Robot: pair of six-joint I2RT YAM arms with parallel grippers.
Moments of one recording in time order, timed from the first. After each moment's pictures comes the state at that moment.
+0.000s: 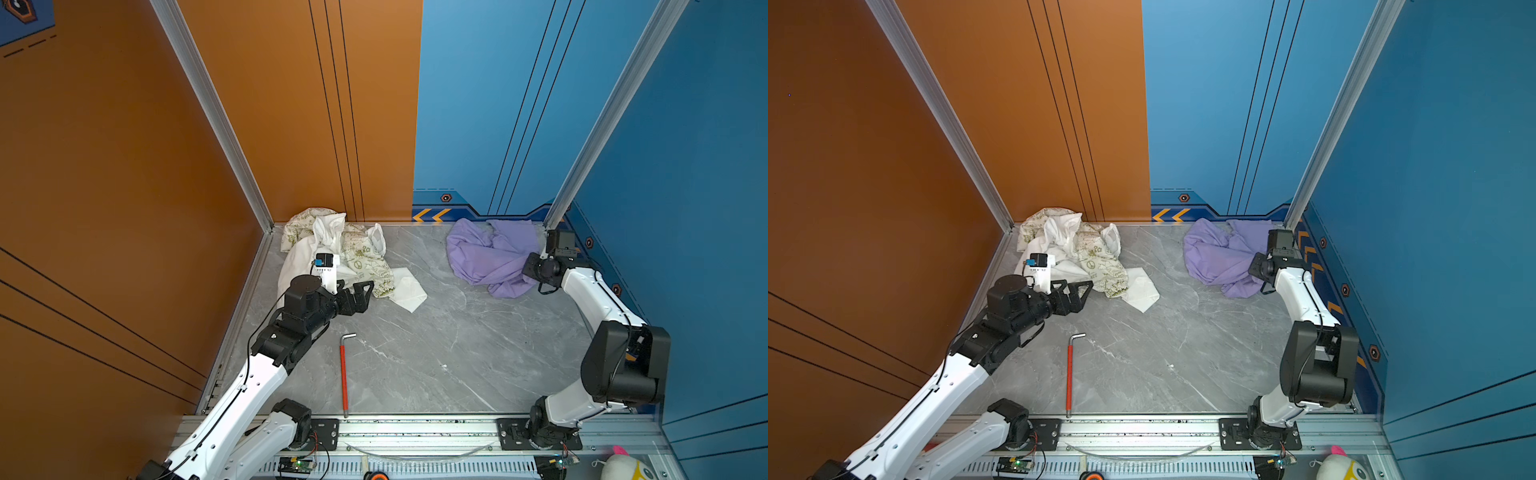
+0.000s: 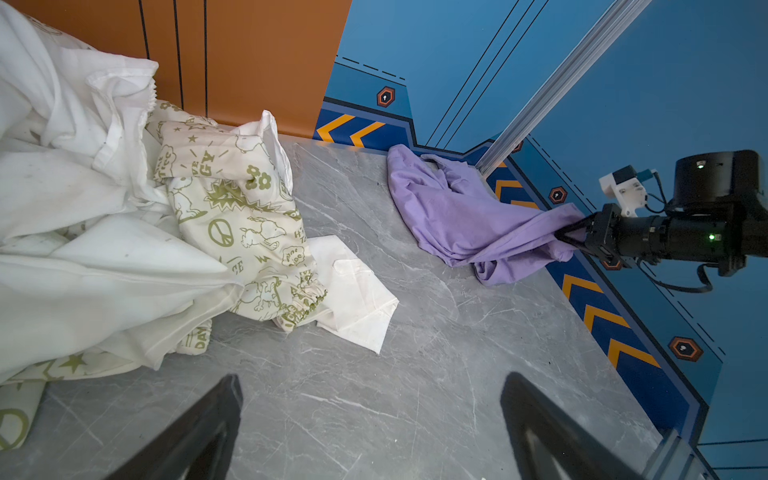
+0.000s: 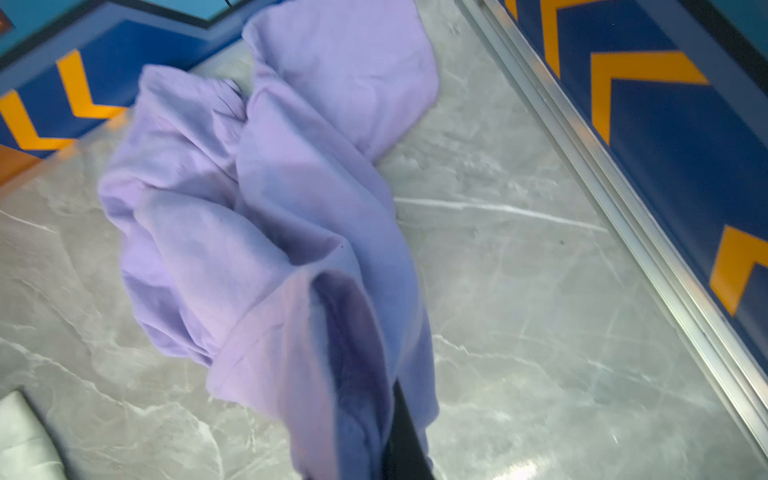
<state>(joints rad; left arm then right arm) -0.37 0.86 0.77 -0.27 0.17 -0.42 -0.15 1.53 1.14 -0.53 0.05 0.32</state>
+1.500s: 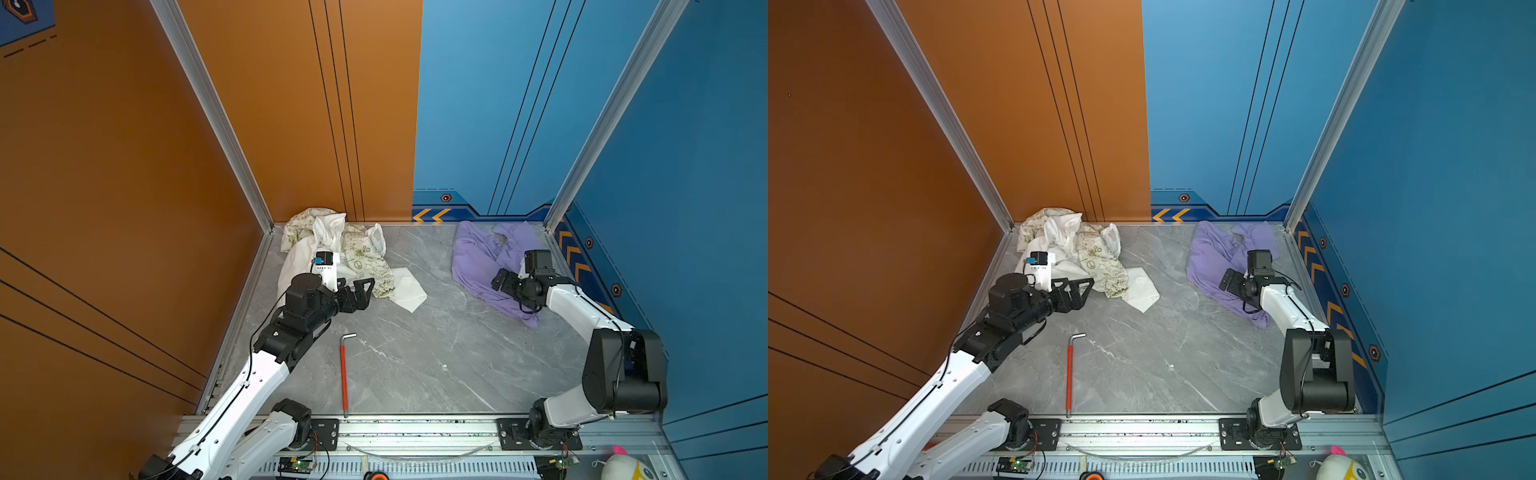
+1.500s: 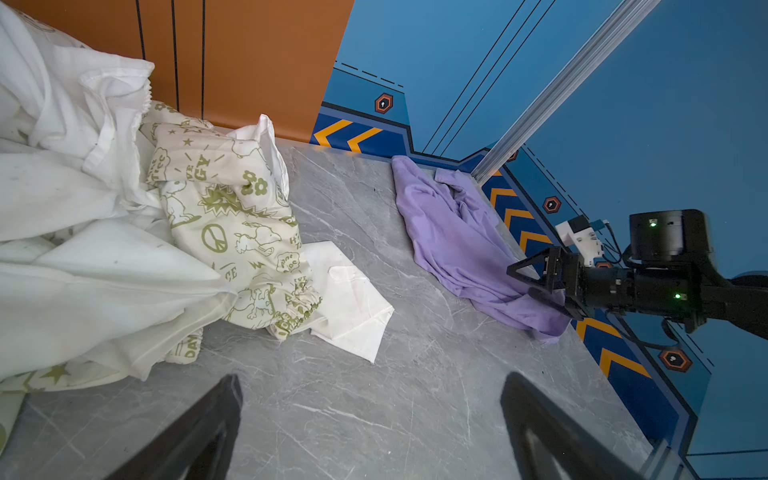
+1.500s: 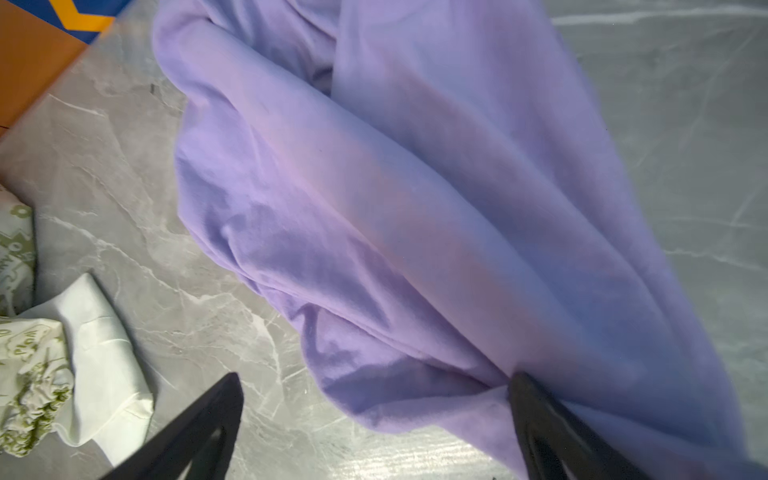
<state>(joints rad) -0.36 0.88 0.77 -0.23 0.18 -0.45 -0.02 1.53 0.95 -0.43 -0.11 0.47</state>
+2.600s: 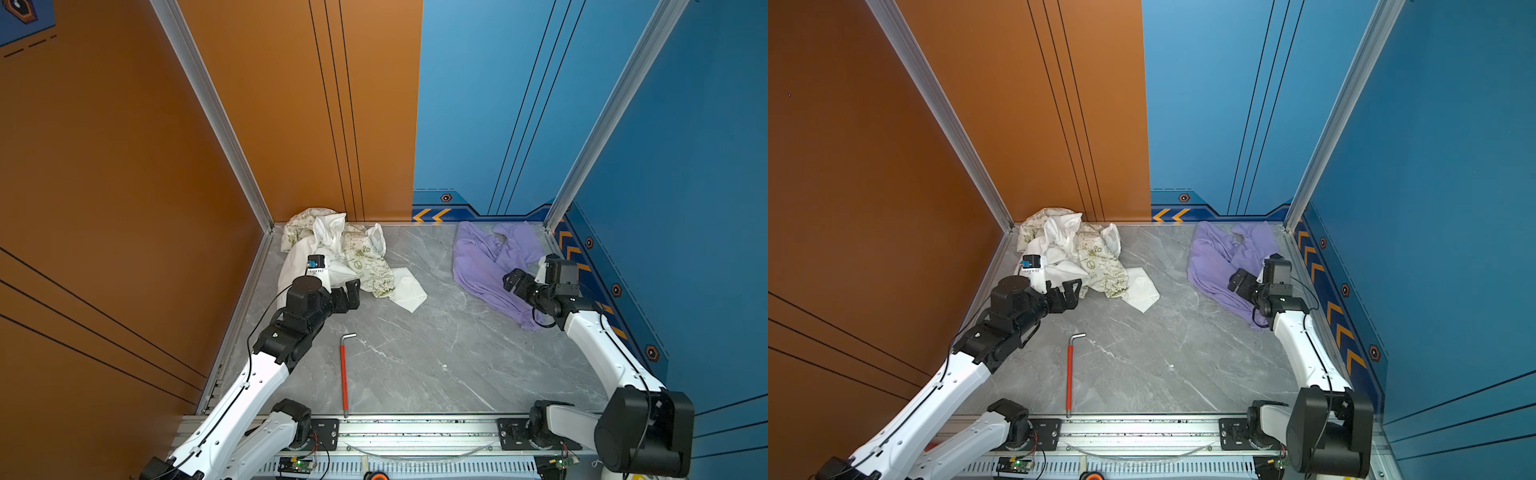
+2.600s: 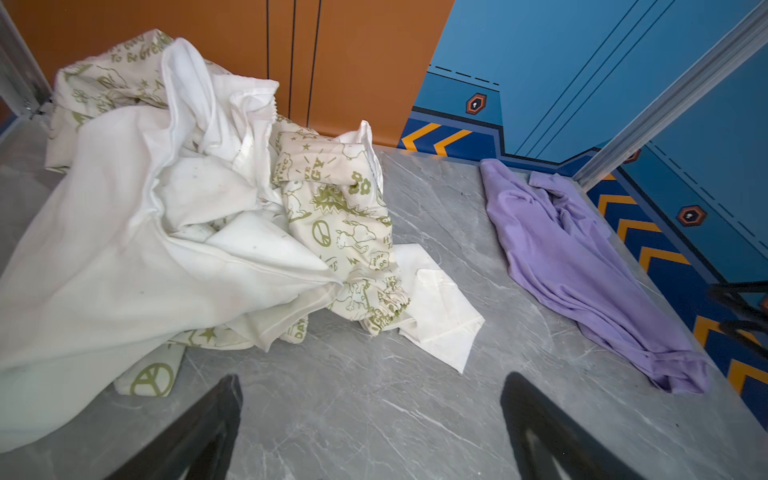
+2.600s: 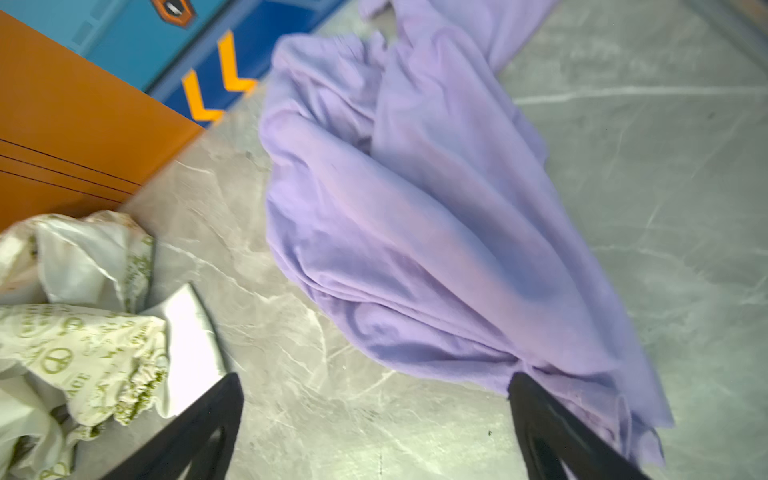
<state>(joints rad) -0.34 0.87 0.74 -0.28 -0.09 -0.35 -0.08 1.16 0.85 -0.38 -0.16 0.50</state>
